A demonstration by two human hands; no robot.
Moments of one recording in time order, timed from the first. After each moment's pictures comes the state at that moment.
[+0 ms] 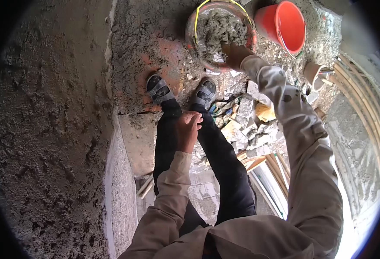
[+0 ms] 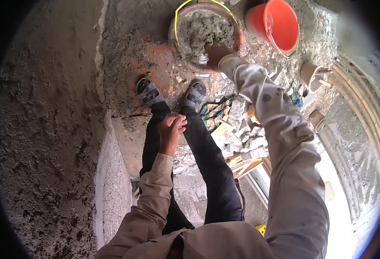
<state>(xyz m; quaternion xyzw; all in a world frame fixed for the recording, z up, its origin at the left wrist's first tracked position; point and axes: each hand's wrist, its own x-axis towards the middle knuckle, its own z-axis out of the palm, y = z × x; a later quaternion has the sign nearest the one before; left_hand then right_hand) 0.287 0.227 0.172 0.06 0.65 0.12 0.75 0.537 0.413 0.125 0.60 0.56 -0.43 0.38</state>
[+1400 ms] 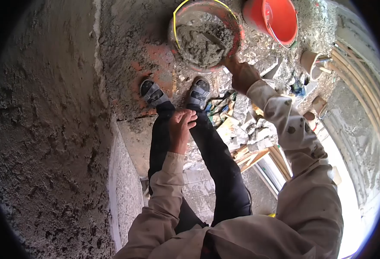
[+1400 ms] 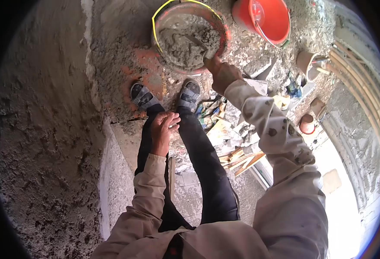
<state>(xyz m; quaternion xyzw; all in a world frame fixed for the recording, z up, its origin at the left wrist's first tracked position) 0.302 0.263 0.181 0.04 0.64 0.11 0.76 0.580 0.324 0.157 0.65 0.65 -0.38 0.15</state>
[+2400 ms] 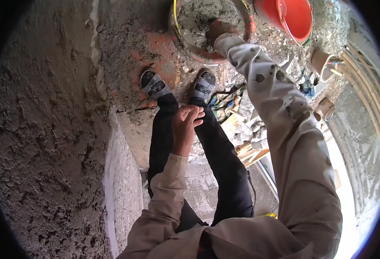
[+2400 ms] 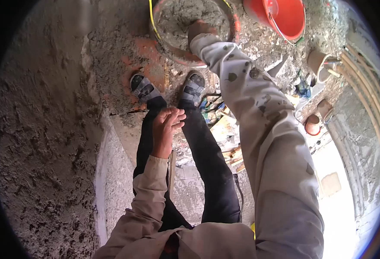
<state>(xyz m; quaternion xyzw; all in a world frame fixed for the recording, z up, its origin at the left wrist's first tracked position) 0.313 0.260 0.186 0.04 0.65 0.10 0.76 0.543 0.388 -0.044 0.65 0.56 -0.19 0.47</state>
